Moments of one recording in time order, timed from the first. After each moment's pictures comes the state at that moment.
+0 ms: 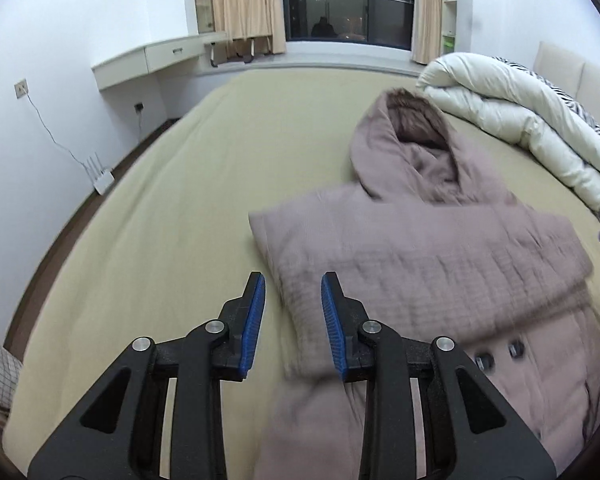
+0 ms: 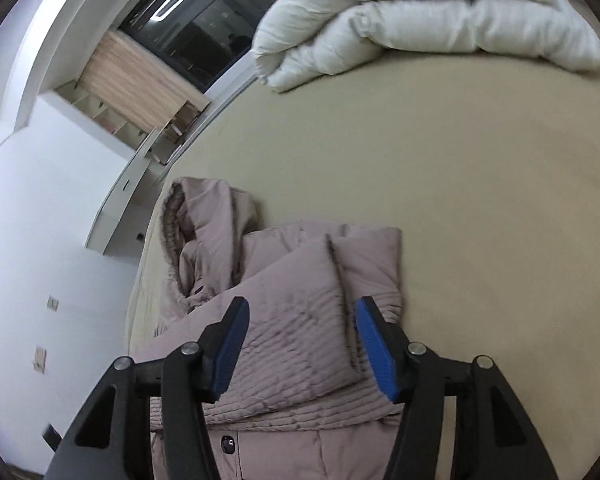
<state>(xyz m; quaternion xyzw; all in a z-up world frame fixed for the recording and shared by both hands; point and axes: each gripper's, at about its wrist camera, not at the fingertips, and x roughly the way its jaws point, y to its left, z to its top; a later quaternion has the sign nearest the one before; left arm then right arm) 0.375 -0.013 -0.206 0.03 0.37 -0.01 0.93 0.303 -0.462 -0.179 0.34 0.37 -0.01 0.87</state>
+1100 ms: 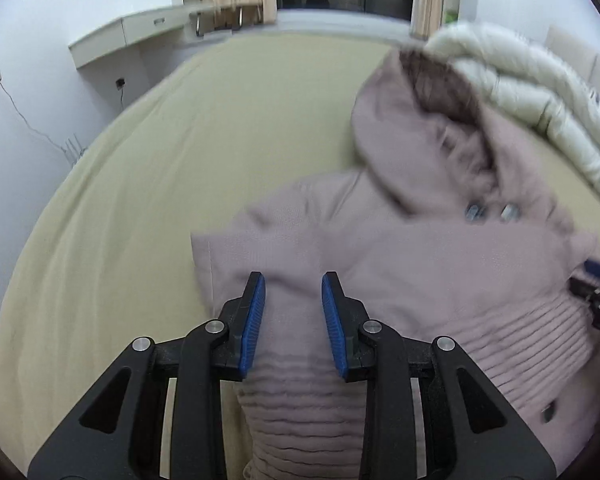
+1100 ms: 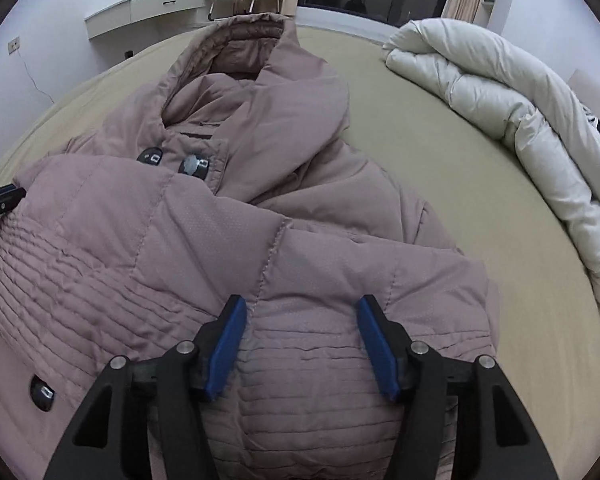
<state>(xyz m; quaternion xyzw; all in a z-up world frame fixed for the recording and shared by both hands) 0.484 -0.031 -0.247 0.02 0.41 -0.03 0.91 0.365 -0.303 -0.245 -0.05 0.46 -0.01 0.89</state>
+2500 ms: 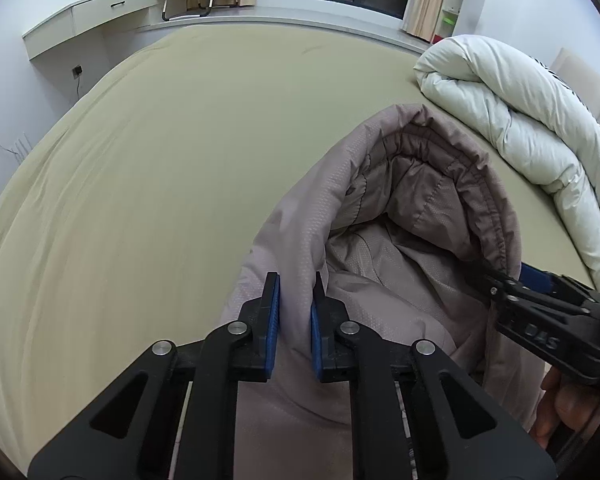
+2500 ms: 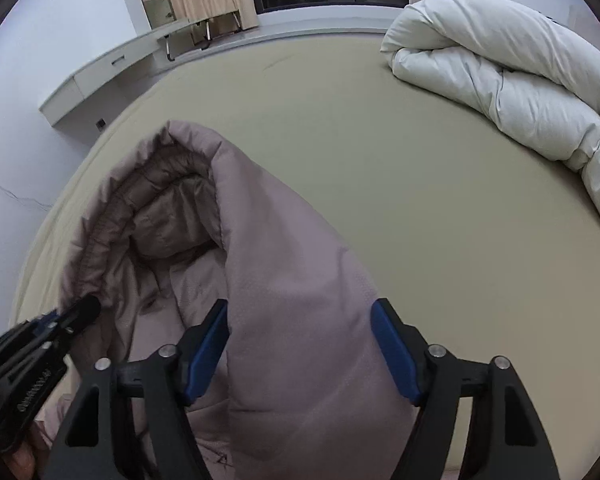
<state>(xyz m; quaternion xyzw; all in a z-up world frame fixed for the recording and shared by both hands) 0.745 -0.144 -0.242 -0.03 0.45 -0.07 0.89 0.627 -0.313 -0.208 0.06 0.46 -0.01 0.89</state>
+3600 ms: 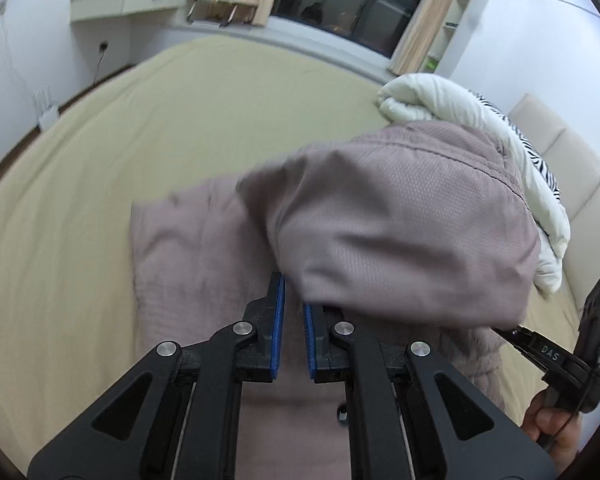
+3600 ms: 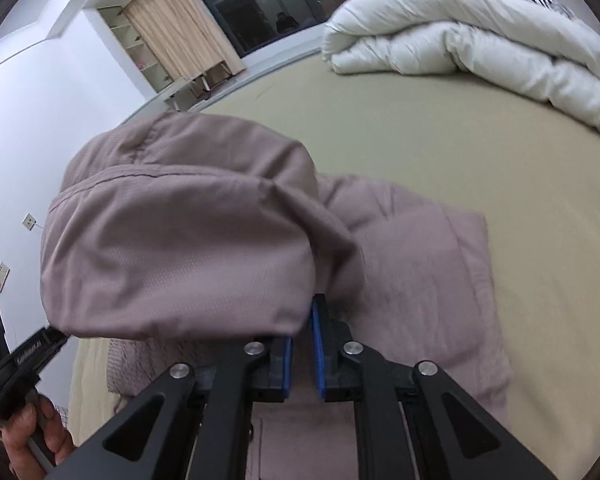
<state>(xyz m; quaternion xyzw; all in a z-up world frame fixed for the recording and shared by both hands) 0.381 -0.073 -0.193 -0.13 0.42 -0.09 0.89 0.303 -0.357 -0.192 0.23 0.39 0.00 0.89</state>
